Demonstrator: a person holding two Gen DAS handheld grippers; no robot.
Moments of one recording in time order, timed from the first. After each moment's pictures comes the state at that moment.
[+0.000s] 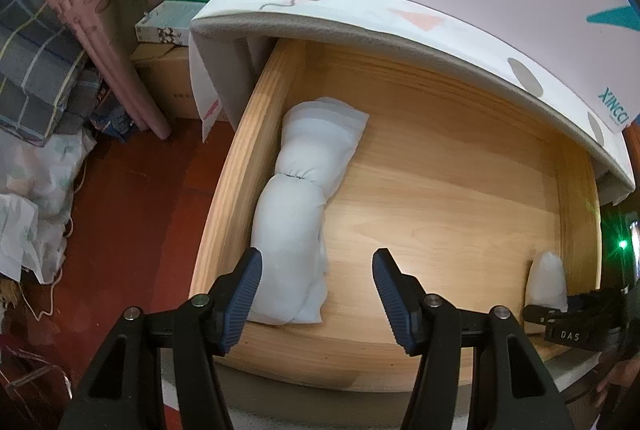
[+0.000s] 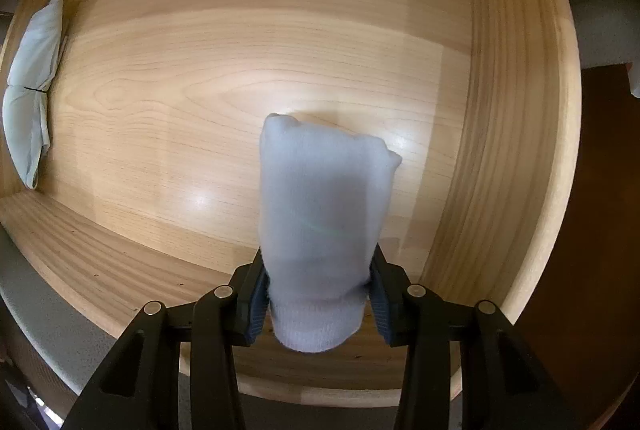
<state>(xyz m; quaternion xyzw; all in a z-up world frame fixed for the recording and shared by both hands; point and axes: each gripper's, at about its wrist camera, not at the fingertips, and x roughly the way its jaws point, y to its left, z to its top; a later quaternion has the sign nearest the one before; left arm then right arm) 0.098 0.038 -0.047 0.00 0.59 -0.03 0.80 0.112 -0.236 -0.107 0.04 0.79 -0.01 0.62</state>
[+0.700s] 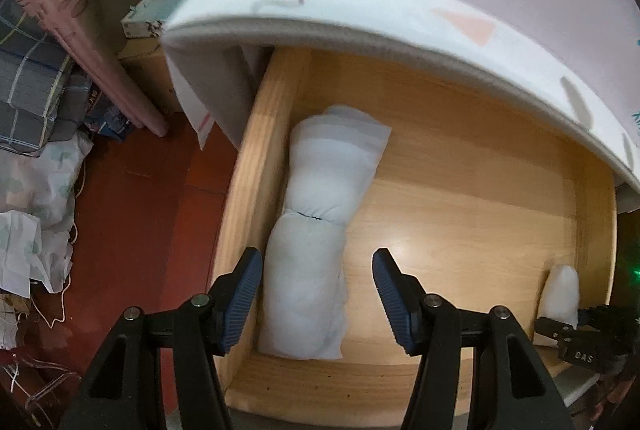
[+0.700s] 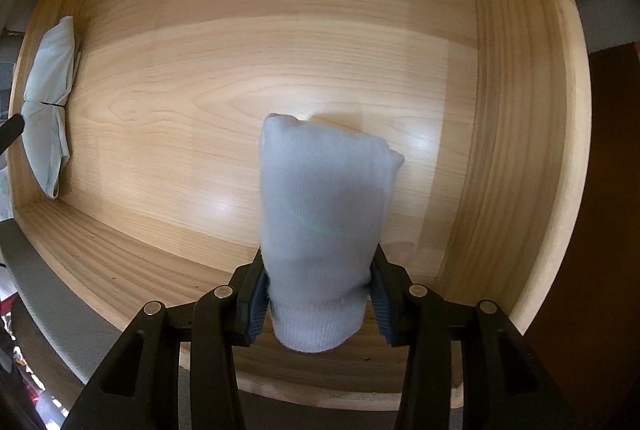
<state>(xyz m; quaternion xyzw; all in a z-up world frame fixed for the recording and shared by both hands) 0.140 0.038 -0.071 0.03 0.63 -0.03 0.77 0.090 -0.254 -0.109 0.09 0.78 0.01 0.63</state>
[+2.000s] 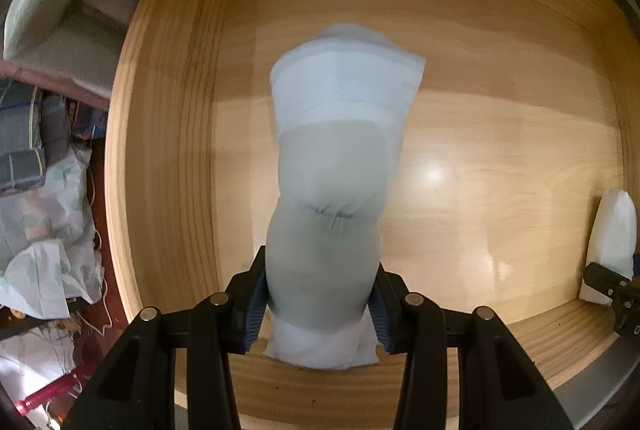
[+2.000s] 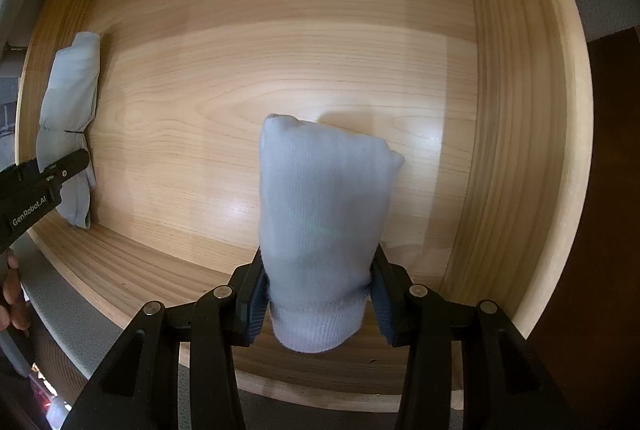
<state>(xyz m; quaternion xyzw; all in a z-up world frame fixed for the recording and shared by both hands) 0.127 -0.027 -0.120 0.15 0.71 -0.04 0.68 0.083 -0.295 -0.103 0.11 0.77 0.01 0.63</state>
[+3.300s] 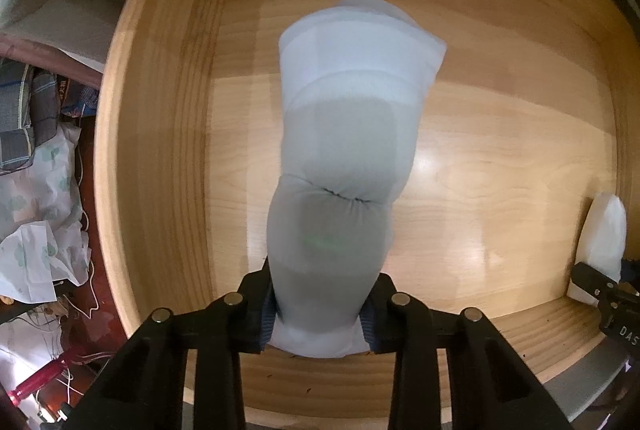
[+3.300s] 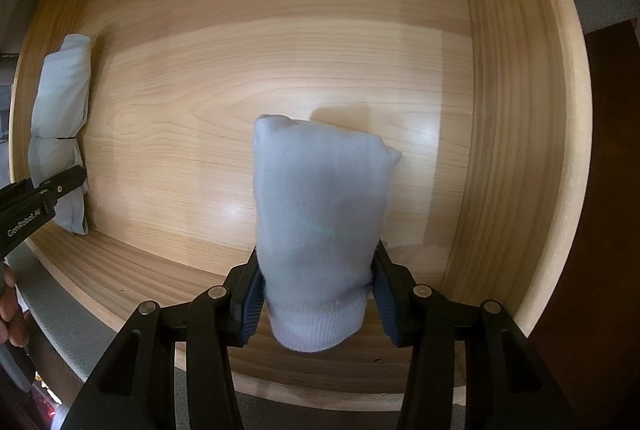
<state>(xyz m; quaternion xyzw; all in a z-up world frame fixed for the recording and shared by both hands) 0.130 -0.021 -0.116 0.11 0.73 -0.05 0.67 0.085 -0.293 -0.103 0.12 0.77 -0.01 0.62</state>
